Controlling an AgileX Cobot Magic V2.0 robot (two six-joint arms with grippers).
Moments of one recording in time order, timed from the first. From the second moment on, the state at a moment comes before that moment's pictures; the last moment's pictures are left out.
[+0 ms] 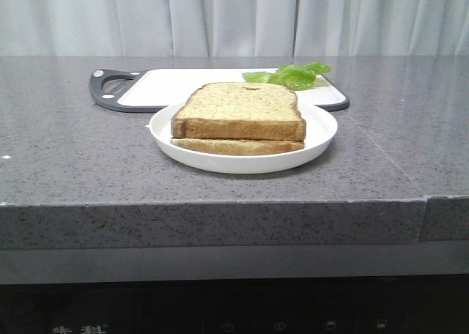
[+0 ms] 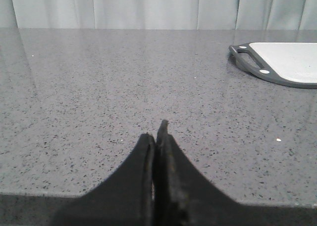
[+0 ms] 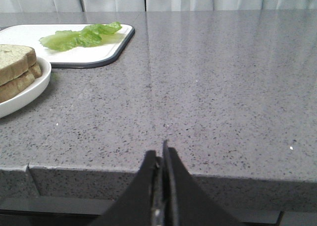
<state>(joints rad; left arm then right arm) 0.06 0.00 0.00 -0.05 0.17 0.06 0.07 -0.01 0.03 0.10 0.17 -0.01</state>
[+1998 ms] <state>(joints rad) 0.06 0.51 -0.48 -0.09 0.27 0.06 0.07 0.34 -0.45 0.10 0.33 -0.01</state>
